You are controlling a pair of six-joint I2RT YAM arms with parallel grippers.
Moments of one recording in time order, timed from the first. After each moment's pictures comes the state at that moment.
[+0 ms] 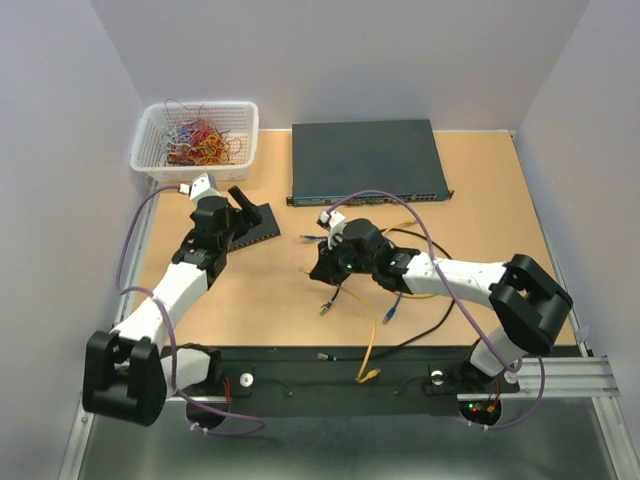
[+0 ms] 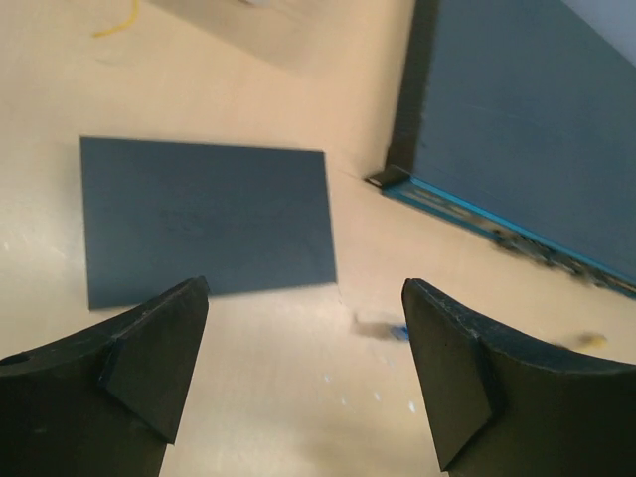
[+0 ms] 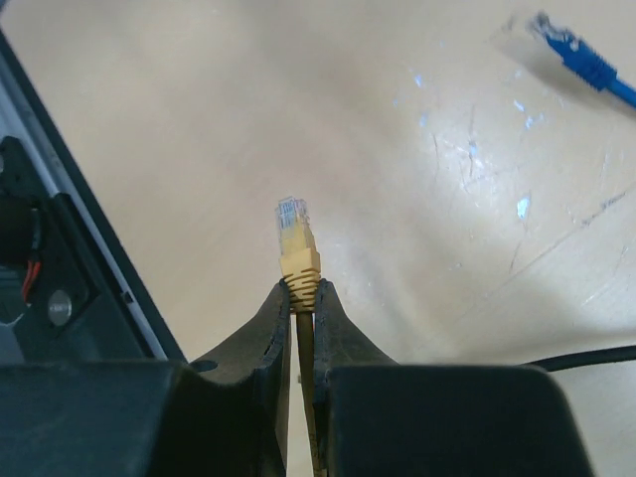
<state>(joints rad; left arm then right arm) -0.25 1.09 0.67 -0.02 -0.19 -0.66 0.89 1.54 0.89 0.14 -0.26 0.35</state>
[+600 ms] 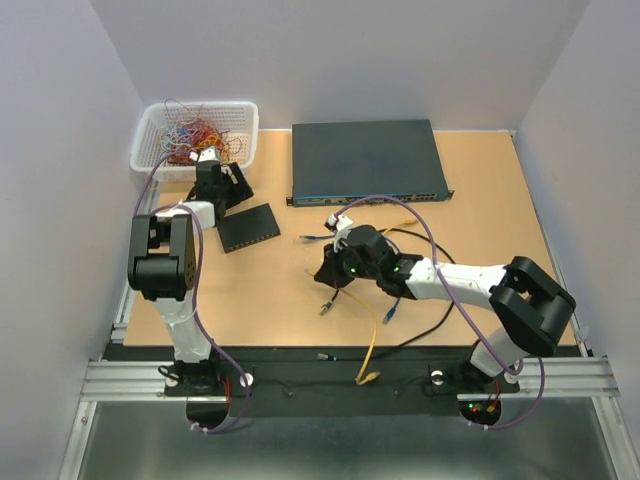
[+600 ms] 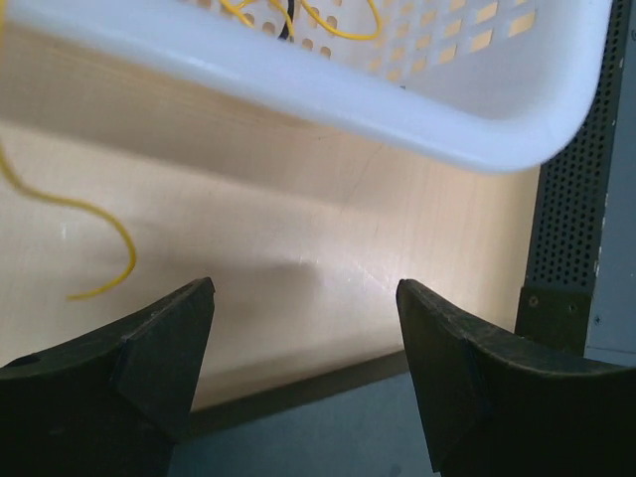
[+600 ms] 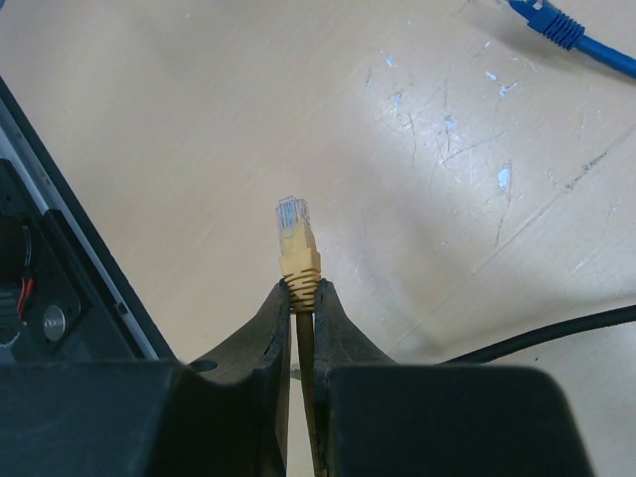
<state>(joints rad) -0.02 1.85 1.05 0.22 0.02 -0.45 0.89 1.55 0.82 0.20 -0.20 0.43</state>
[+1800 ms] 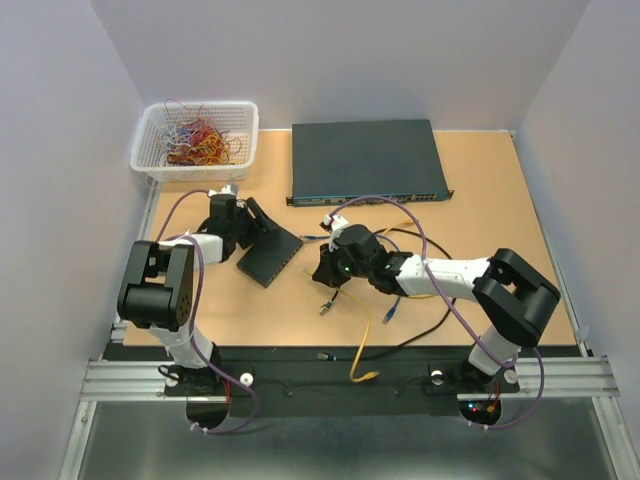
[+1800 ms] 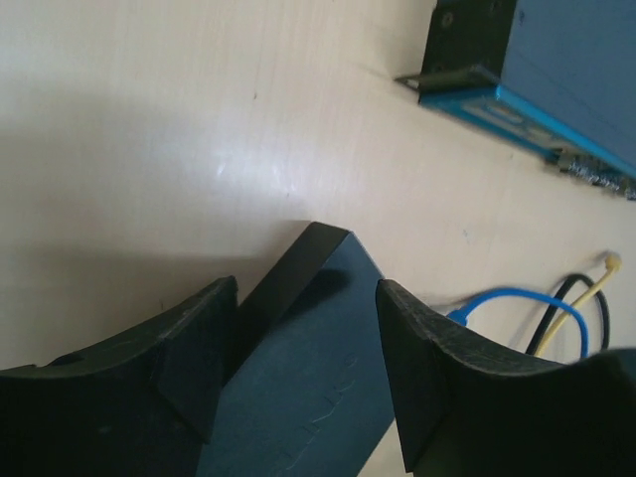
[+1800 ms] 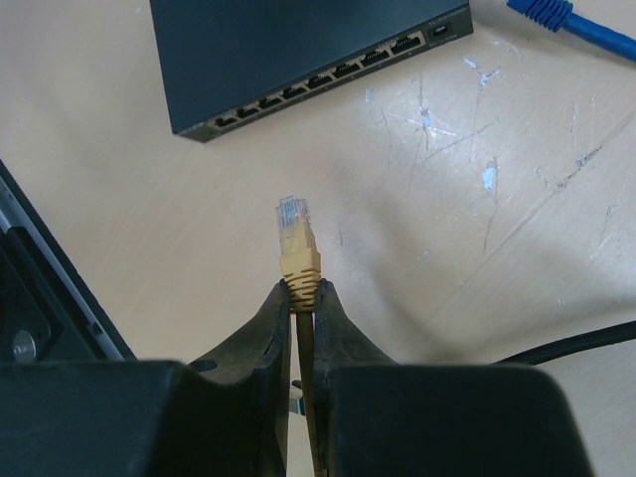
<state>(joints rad) -0.13 1.66 0.74 0.22 0.23 -0.71 0.89 1.63 0.86 0.20 -0.16 0.45</state>
